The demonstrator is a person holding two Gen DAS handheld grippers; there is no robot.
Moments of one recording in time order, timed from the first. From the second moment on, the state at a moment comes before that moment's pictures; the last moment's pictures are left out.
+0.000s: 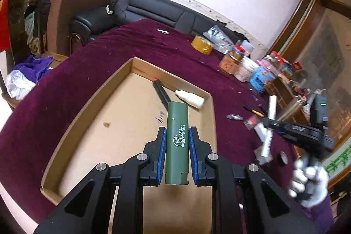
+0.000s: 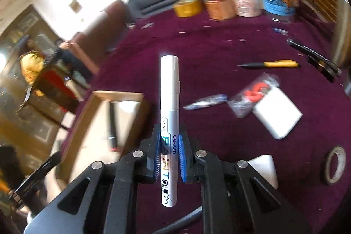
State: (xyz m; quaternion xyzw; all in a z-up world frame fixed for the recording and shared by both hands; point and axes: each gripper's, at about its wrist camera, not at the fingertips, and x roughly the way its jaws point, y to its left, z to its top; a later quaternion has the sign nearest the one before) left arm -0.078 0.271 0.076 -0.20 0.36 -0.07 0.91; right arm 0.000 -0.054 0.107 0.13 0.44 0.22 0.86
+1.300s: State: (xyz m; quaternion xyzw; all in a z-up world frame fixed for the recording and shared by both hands) left arm -0.075 0.183 0.092 -0.18 0.38 -0.17 0.89; right arm -0.065 -0.105 0.132 0.05 0.27 0.09 0.96
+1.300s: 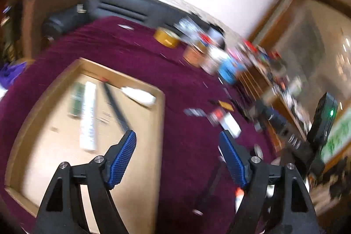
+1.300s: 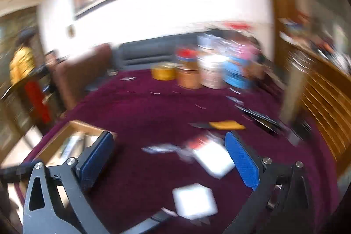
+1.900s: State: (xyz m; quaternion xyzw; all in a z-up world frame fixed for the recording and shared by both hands) left arm -0.085 0.019 0.022 0.09 0.42 -0.15 0.89; right arm -0.069 -0.202 0.056 0.16 0.32 0.06 0.93
